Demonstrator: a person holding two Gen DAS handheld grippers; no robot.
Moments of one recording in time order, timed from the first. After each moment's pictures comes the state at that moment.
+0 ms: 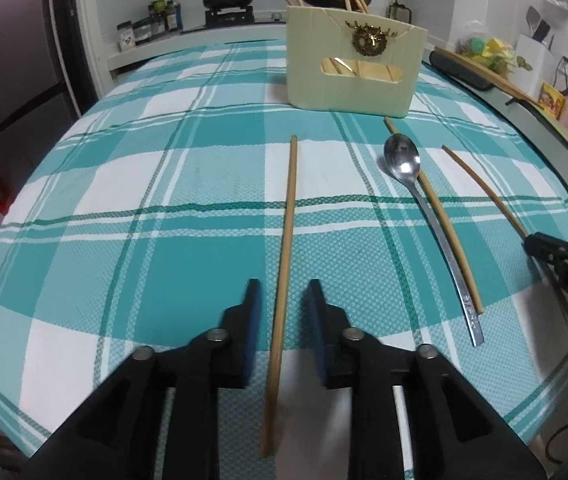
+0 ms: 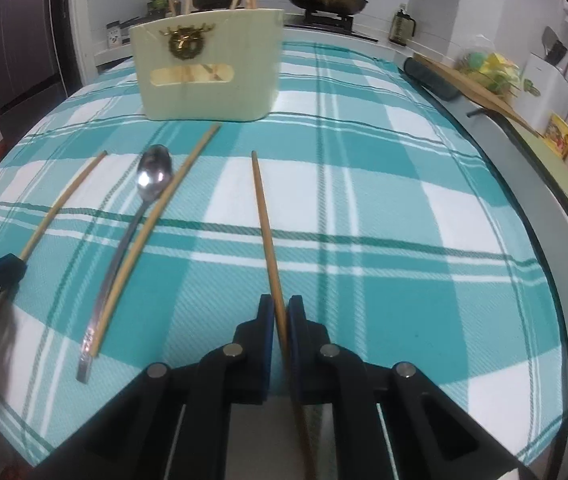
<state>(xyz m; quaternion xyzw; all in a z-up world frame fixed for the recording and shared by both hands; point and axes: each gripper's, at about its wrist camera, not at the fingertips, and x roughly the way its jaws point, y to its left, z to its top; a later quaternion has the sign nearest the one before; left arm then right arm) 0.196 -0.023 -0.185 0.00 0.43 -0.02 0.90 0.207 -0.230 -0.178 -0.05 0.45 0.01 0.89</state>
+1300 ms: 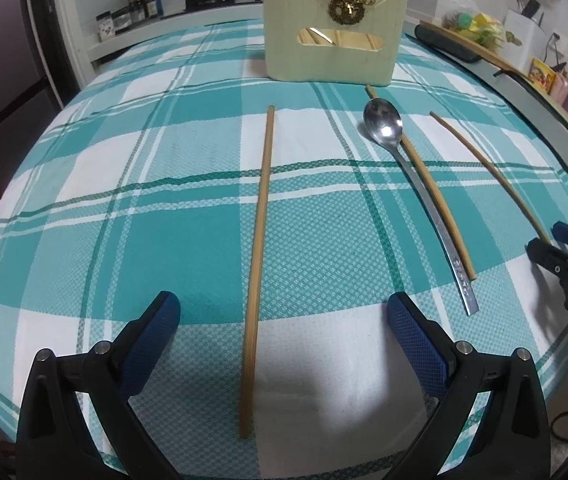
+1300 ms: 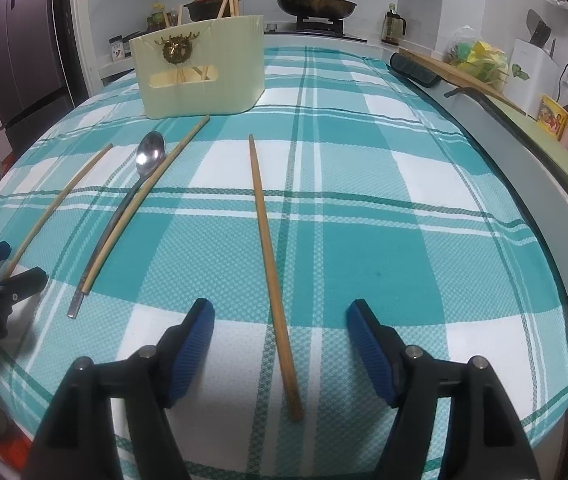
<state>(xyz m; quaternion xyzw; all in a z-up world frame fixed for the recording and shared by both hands) 0.191 -0.032 -0.194 0.02 0.46 -0.04 0.89 0.174 -0.254 -0.186 -0.03 0.44 0.03 0.90</state>
